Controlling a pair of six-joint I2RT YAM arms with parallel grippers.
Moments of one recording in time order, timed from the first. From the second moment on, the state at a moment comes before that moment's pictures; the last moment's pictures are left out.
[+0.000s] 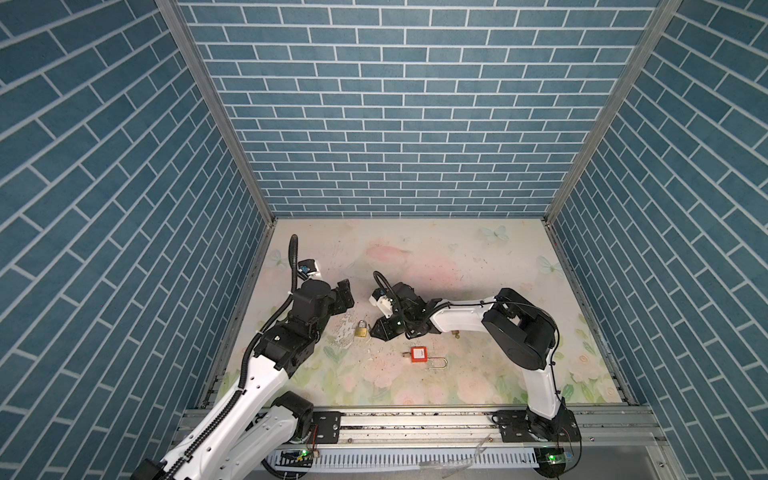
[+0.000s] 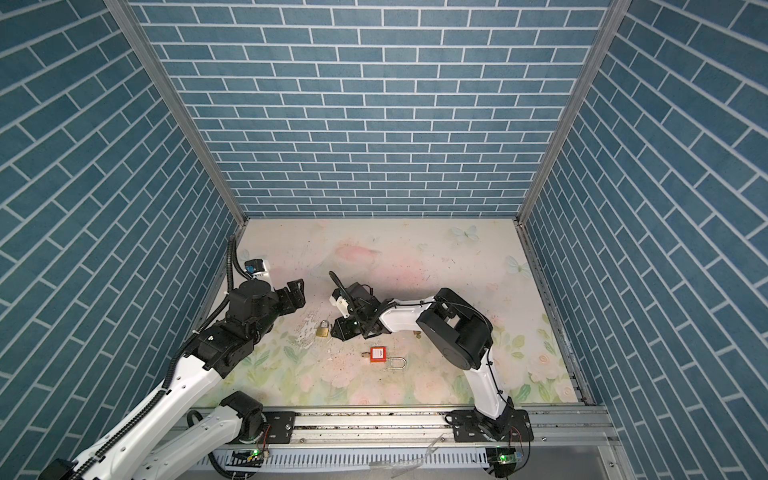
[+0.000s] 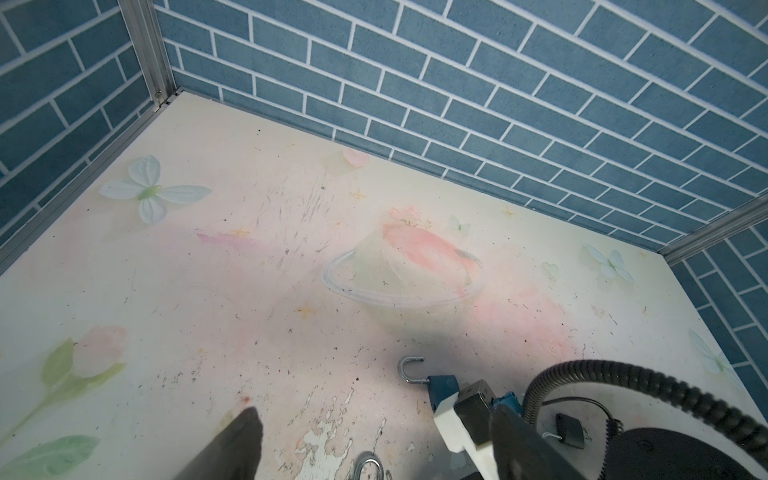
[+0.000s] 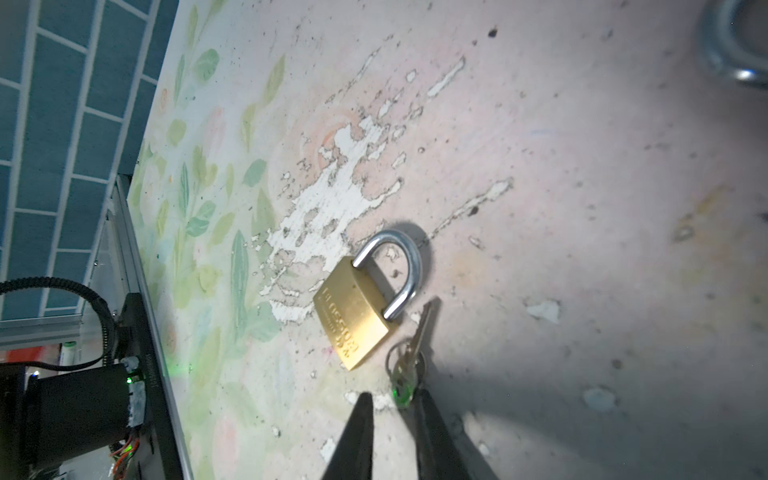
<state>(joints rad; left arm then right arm) -0.46 0.81 0.71 -0.40 -0.32 -0.54 1.00 2.05 1.19 0.00 -0.43 0.48</state>
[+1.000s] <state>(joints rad) -0.46 0.81 0.71 -0.40 -0.32 -0.54 1.00 2.08 1.24 0.01 -0.44 0.48</state>
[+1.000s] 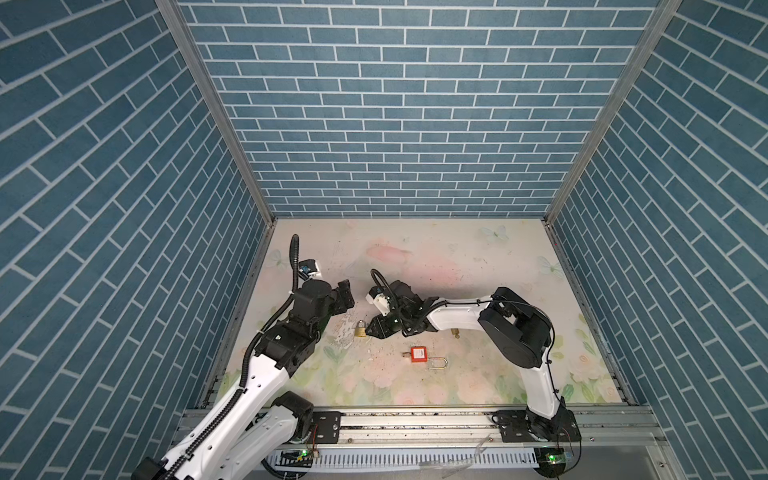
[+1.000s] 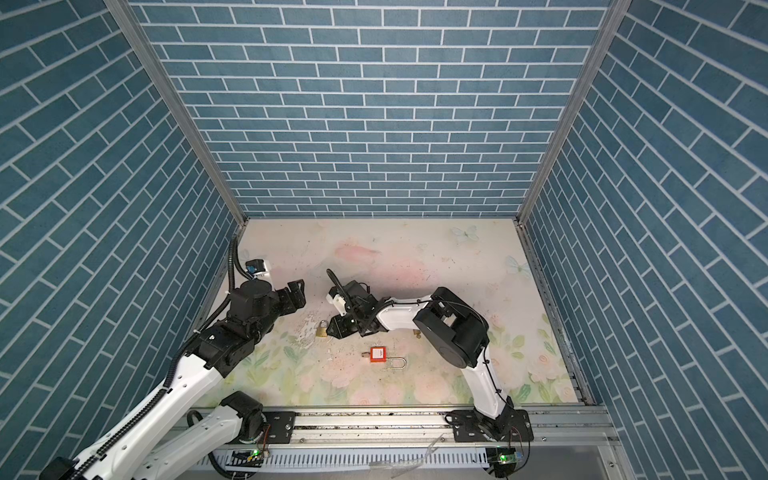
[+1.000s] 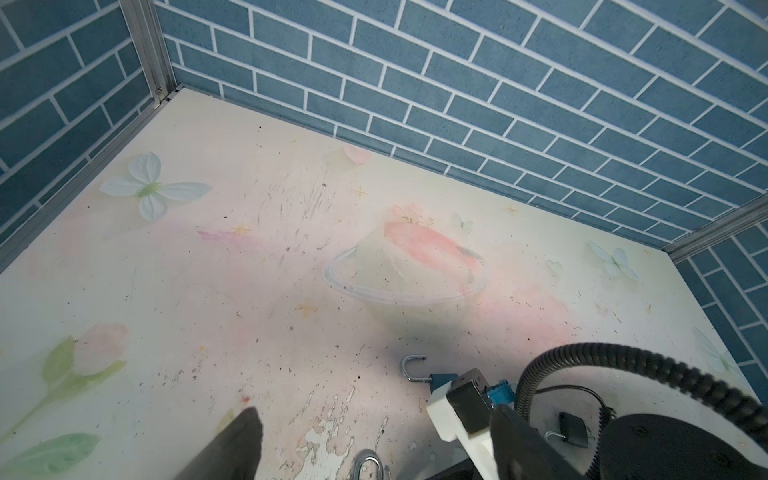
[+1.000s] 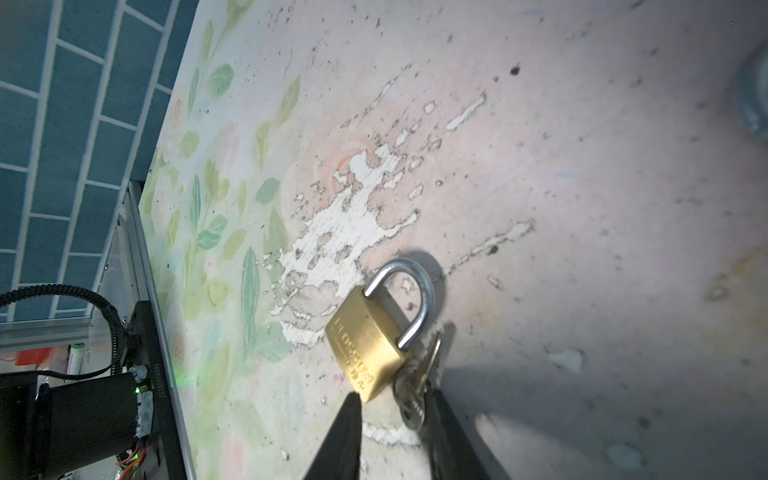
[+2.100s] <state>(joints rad) -0.55 1.12 0.79 -0.45 -0.21 -0.87 0.85 1.15 0.61 0.09 0.11 0.26</state>
